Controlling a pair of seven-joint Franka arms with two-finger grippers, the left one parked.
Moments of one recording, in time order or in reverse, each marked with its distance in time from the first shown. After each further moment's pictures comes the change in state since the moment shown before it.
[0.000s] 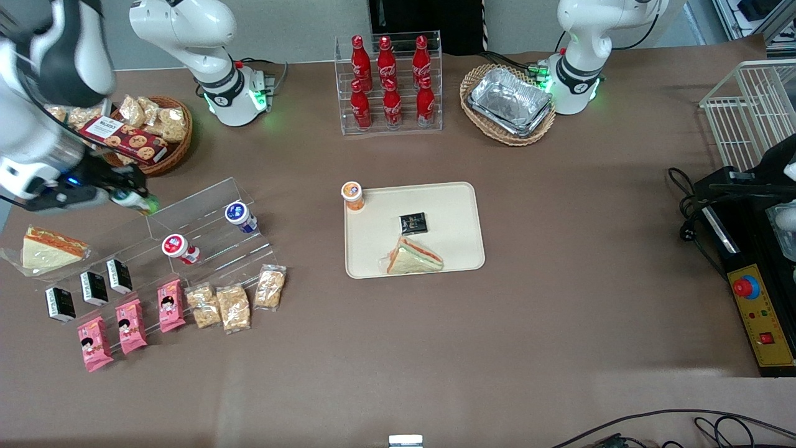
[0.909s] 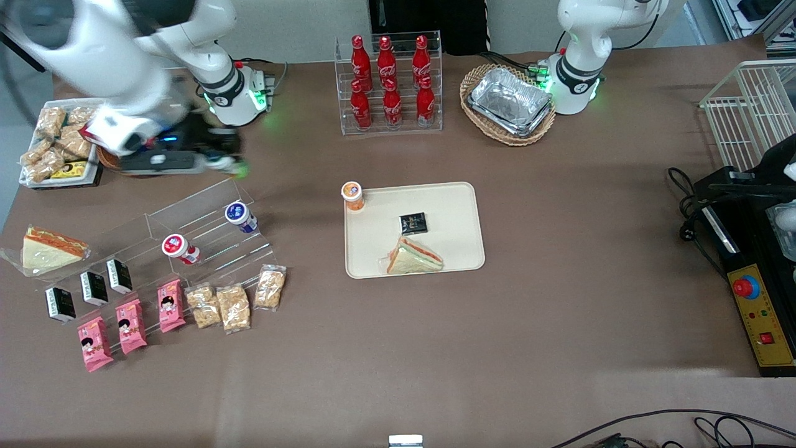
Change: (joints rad) arm 0.498 0.121 0.017 0.348 0.090 -0.269 0.761
